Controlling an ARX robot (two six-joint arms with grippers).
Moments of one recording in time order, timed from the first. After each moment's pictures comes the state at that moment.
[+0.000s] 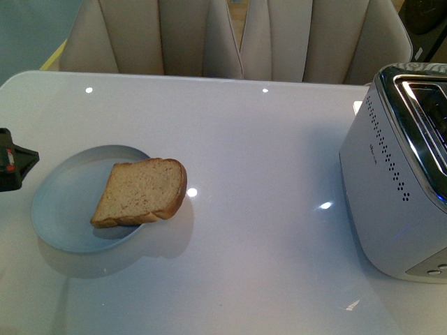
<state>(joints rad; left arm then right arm) 0.16 1.90 0.54 0.63 0.24 0.01 0.00 0.01 0.02 0.00 0.00 0.00</state>
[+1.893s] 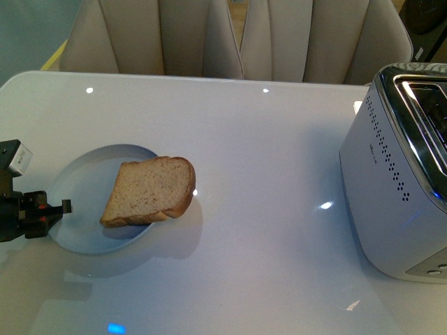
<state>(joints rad) 0.13 2.36 0.77 0.56 0.22 0.01 0.00 0.01 0.02 0.00 0.00 0.00</state>
